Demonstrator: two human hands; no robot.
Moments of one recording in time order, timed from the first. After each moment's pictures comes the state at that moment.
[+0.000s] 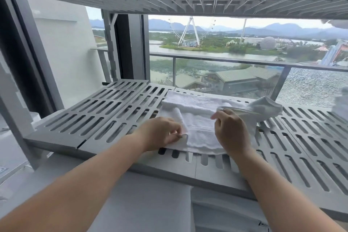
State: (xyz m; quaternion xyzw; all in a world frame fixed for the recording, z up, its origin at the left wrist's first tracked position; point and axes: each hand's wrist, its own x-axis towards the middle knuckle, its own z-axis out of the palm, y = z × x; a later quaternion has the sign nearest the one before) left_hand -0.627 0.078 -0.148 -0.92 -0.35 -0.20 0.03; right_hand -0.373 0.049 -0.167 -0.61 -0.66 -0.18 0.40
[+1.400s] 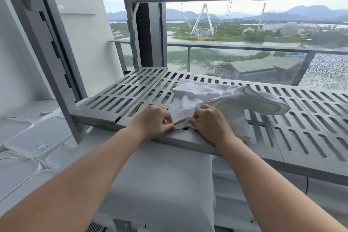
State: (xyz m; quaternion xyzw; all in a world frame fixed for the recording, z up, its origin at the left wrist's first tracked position) left_hand -0.709 0.018 -0.156 -0.85 -0.48 -0.21 -0.02; right_hand -0.483 0.013 -0.181 -0.55 -0.77 -0.04 0.31
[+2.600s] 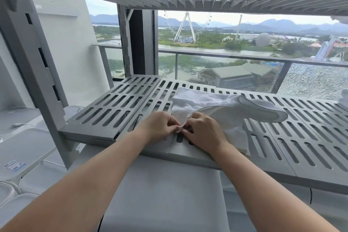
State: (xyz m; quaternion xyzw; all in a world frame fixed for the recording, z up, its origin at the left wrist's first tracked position) left_hand -0.716 0.080 -0.161 -0.85 -0.43 -0.25 -0.16; right_hand -0.519 0.039 -0.176 -0.56 -0.78 -0.12 0.25
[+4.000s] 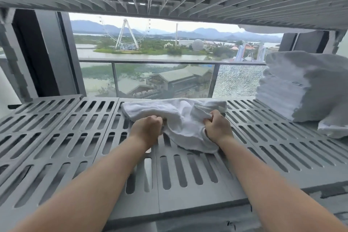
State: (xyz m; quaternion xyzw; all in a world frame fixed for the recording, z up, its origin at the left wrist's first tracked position) left_hand -0.495 0.167 -0.167 -0.90 -0.40 -0.15 0.12; right_hand -0.273 0.064 -0.169 -0.81 -0.43 0.00 0.40
